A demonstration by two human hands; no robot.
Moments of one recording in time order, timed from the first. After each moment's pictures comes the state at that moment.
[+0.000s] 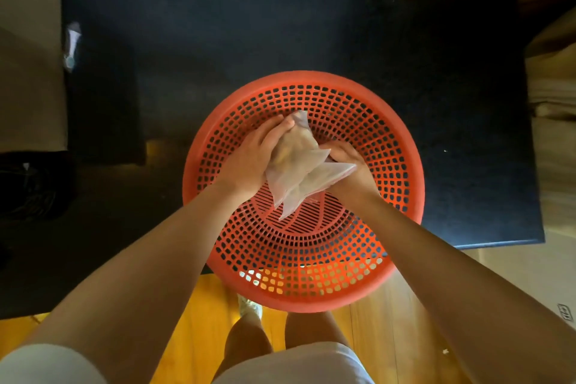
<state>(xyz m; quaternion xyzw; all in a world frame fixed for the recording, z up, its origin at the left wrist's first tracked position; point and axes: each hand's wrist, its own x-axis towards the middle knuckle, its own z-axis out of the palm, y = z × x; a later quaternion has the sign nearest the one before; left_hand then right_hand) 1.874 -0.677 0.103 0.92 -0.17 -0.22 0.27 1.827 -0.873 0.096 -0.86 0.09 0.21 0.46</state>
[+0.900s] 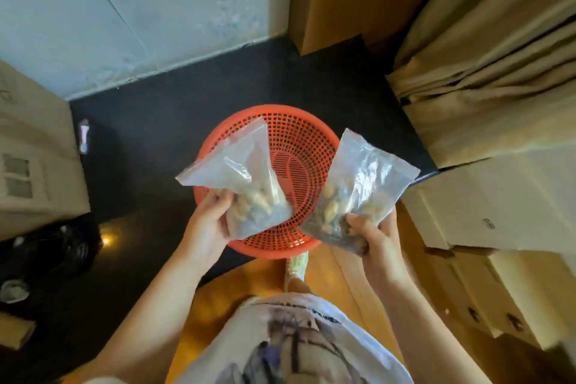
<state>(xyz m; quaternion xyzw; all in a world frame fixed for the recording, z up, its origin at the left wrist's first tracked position) 1.774 -0.628 0.283 0.53 0.05 -0.38 0.76 1.642 -0.833 0.292 -0.53 0.38 -0.08 0.75</state>
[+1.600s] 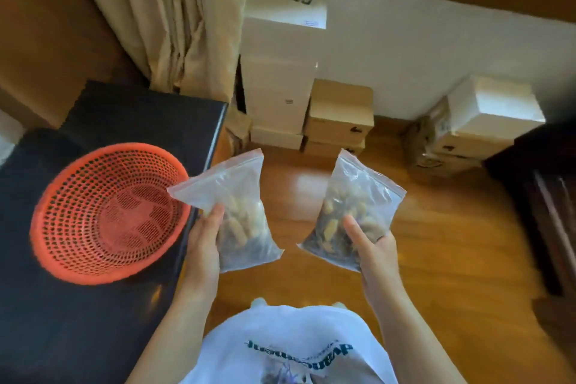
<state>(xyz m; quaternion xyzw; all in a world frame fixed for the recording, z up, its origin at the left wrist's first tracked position) 1.574 -0.633 0.360 0.60 -0.24 -0.53 0.55 1.352 -0.641 0.373 -0.31 0.60 -0.48 0.56</state>
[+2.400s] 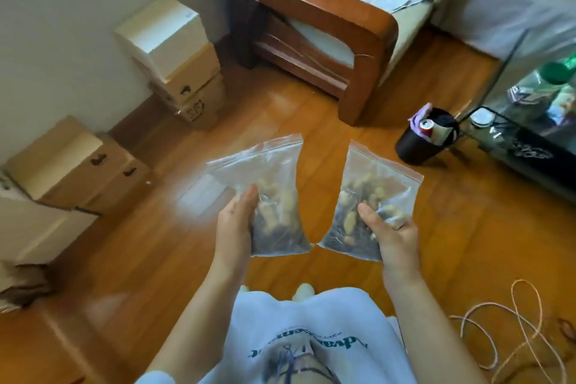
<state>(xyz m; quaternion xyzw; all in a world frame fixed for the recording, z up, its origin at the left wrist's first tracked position) 1.030 -0.477 0.383 0.40 -0.56 -0.71 0.16 0.924 -0.305 0.365 0.07 0.68 -0.70 0.20</state>
